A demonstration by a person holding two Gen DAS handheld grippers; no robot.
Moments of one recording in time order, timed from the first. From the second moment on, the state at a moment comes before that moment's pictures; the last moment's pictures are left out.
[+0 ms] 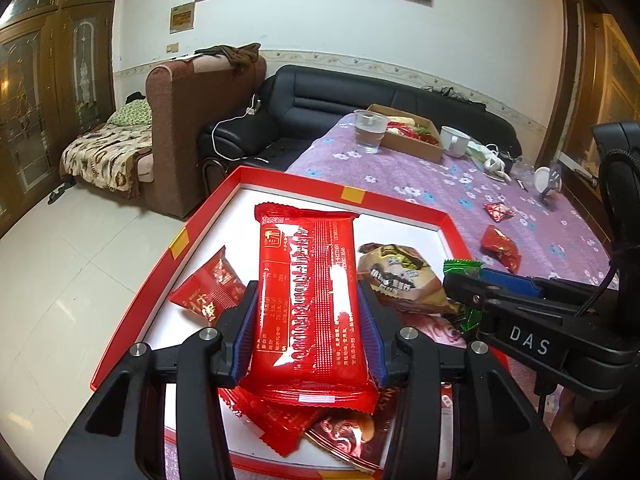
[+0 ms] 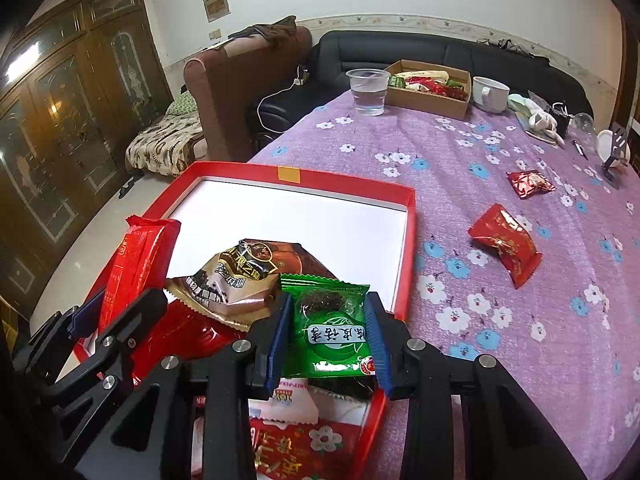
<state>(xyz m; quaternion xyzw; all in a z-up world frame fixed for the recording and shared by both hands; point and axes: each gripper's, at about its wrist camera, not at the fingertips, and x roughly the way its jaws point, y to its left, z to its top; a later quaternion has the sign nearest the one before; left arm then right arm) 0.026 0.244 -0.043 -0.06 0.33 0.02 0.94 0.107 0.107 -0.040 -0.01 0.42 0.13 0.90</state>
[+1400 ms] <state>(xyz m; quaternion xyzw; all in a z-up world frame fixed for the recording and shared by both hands) 0.043 0.163 -0.016 0.03 0.31 -0.01 0.95 0.203 -0.025 -0.064 -0.07 0.42 0.11 0.90</state>
